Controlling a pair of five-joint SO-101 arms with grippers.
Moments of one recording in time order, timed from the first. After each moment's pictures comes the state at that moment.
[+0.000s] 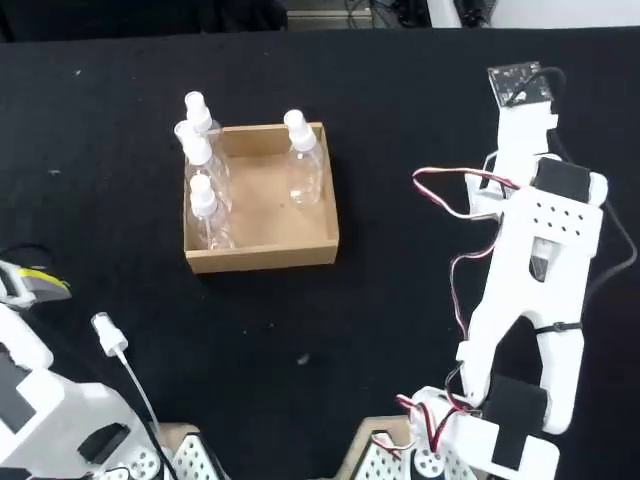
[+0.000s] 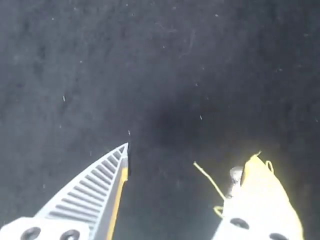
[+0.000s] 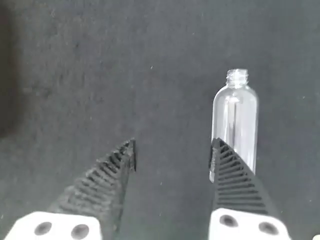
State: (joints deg) left arm -56.2 -0.7 20.3 72.0 -19.6; right arm 18.5 -12.5 13.0 72.0 23.3
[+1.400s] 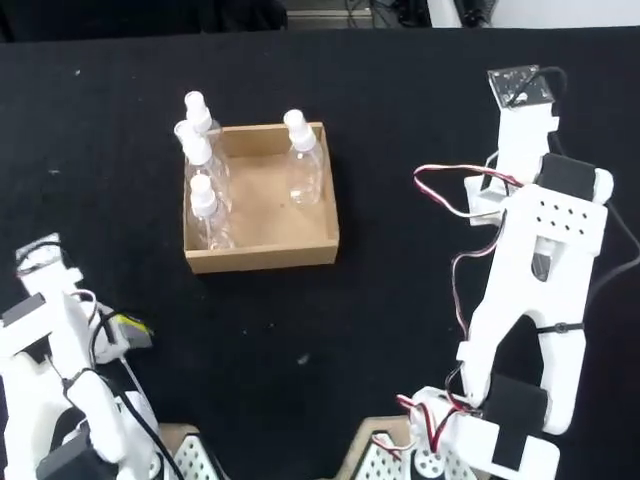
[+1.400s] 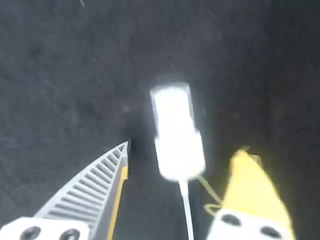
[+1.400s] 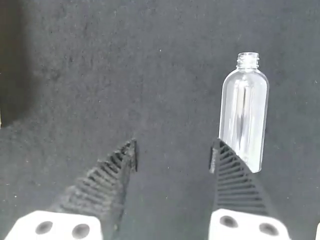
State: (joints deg) left arm -41.1 -32.2 65.6 59.6 -12.4; right arm 18.6 -12.5 10.2 77.6 22.9
